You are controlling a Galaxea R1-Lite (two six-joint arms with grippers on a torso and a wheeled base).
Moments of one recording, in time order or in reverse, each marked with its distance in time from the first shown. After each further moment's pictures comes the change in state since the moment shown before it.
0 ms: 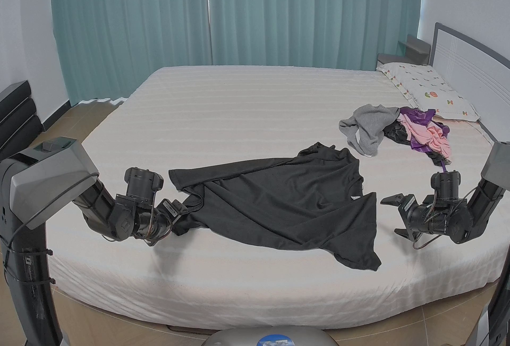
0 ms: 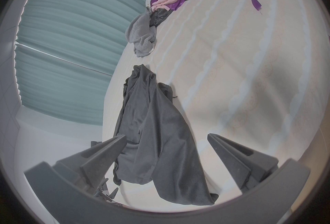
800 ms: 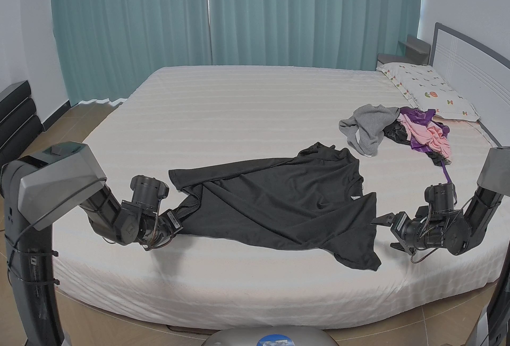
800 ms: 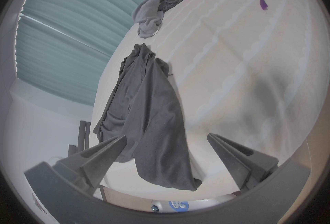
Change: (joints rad) left arm -0.018 0.042 -0.003 0.030 0.075 0.168; right arm 0.055 -0.005 0.093 0.001 0.000 -0.167
